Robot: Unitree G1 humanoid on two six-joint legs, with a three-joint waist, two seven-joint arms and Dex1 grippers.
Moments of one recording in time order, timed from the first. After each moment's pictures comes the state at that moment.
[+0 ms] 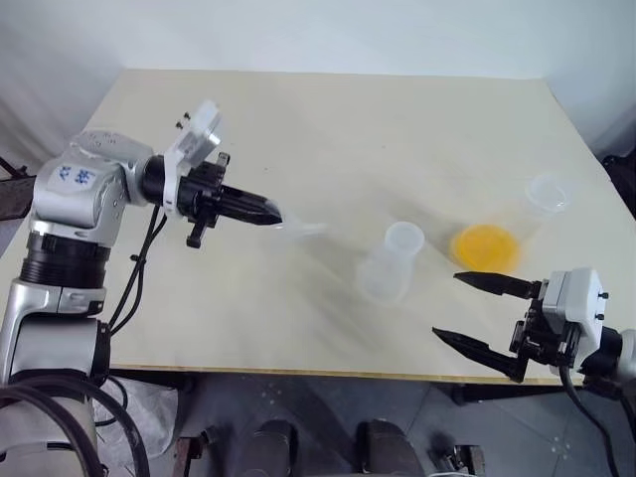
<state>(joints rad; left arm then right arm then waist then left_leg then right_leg) -1.08 0.78 -0.17 0.25 -0.47 0.72 -1.50 0.21 -0.84 -0.47 -0.65 0.72 0.42 0.93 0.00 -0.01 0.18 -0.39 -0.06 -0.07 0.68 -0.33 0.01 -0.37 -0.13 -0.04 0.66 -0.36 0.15</state>
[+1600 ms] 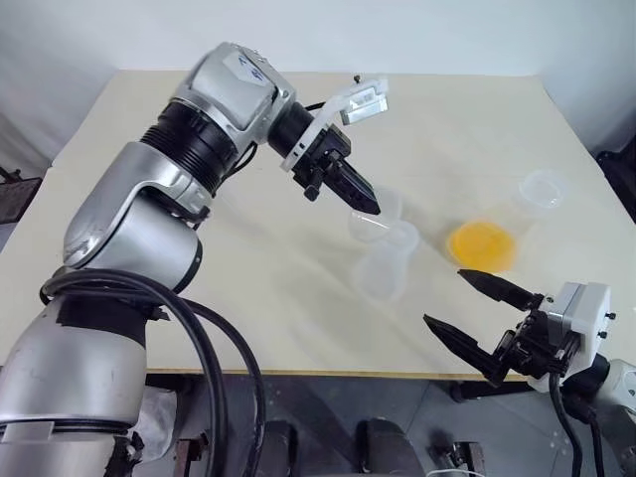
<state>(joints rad) -1.70 0.42 -0.79 0.85 -0.50 0.79 -1.50 0.35 -0.63 -0.44 -0.81 0.74 0.37 0.71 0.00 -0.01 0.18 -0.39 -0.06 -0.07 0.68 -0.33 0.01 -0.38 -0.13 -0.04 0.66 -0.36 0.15</state>
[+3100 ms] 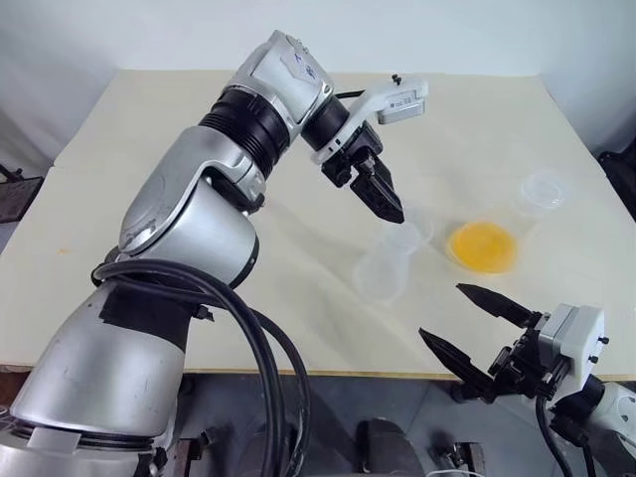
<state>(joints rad) -1.83 0.23 -0.74 1.15 -0.31 0.66 -1.50 0.46 -0.59 -0.40 -0.86 0.67 0.31 0.69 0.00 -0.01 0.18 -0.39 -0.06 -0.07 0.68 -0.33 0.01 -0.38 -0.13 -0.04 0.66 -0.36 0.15</state>
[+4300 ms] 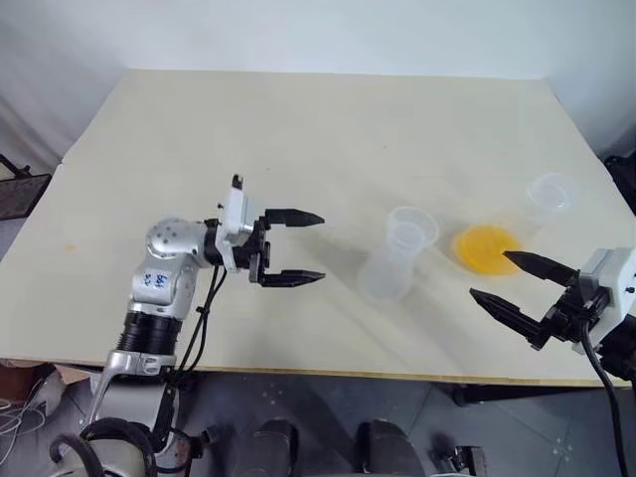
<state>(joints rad) -0.65 0.42 -0.02 0.20 -0.43 0.04 -1.32 0.22 -0.80 -0.53 -0.46 0.70 0.39 0.83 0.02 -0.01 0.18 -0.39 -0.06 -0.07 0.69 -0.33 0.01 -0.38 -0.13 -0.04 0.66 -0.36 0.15</state>
